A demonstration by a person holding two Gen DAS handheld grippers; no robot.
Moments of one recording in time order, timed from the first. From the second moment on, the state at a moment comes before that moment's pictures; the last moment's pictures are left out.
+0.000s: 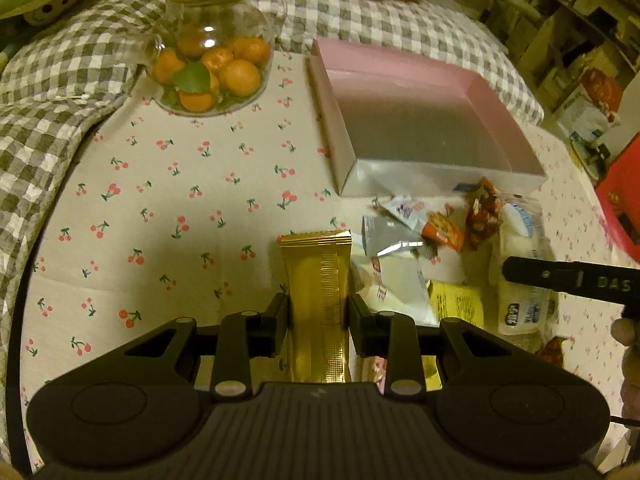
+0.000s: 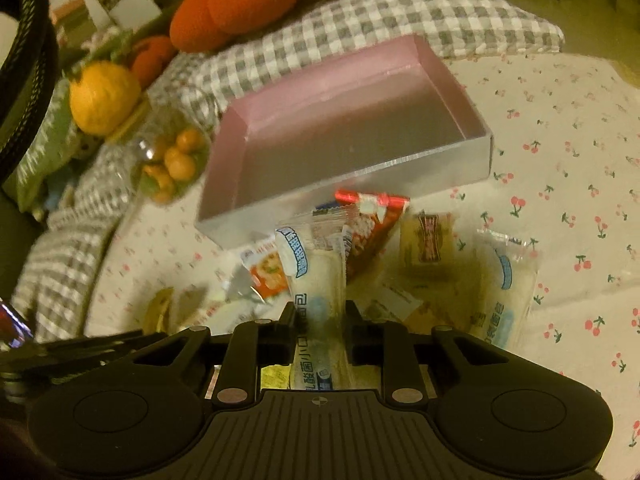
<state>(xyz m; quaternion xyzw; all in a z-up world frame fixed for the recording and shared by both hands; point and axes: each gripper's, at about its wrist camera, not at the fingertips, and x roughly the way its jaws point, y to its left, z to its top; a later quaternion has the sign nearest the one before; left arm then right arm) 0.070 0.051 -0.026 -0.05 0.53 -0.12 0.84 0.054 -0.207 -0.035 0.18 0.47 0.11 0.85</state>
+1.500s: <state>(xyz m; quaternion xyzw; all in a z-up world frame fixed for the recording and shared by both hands) 0.194 -0.037 -0.056 -0.08 0.43 -0.11 0.89 0.194 -0.263 -0.041 0.21 0.40 0.07 0.89</state>
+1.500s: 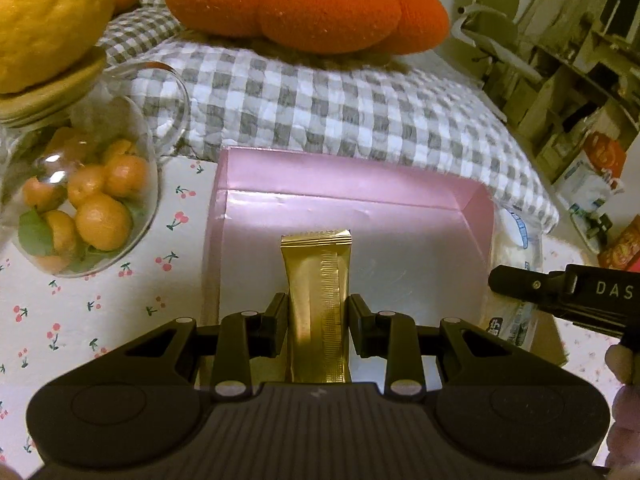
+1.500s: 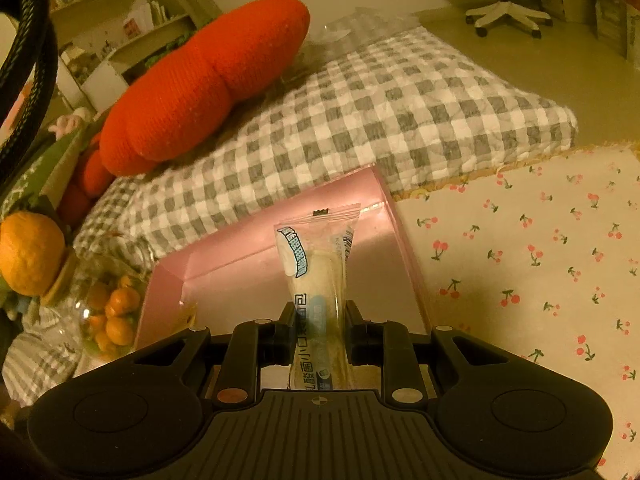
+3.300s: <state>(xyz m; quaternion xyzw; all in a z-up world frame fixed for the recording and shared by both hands) 0.087 -0.020 -0.009 -0.03 0.46 -0.10 0.88 0.069 -0.248 0.023 0.18 0.42 0.08 0.88</state>
